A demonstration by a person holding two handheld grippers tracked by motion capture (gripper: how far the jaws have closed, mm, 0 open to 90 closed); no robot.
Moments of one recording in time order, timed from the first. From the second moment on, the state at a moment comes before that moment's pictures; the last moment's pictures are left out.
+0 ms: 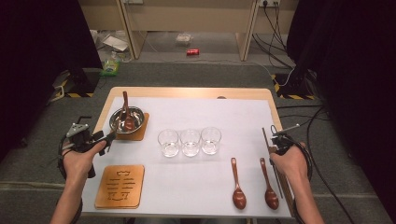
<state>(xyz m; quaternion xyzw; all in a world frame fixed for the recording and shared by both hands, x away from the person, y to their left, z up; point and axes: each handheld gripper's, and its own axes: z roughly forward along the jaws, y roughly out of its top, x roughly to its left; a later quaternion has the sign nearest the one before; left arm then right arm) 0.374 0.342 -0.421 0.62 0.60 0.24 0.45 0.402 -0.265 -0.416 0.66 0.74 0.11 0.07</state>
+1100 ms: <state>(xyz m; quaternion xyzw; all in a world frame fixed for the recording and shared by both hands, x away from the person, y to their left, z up) 0.374 0.342 -0.422 0.62 0.60 0.24 0.45 0.421 -0.254 -0.379 0.64 0.73 0.19 0.15</state>
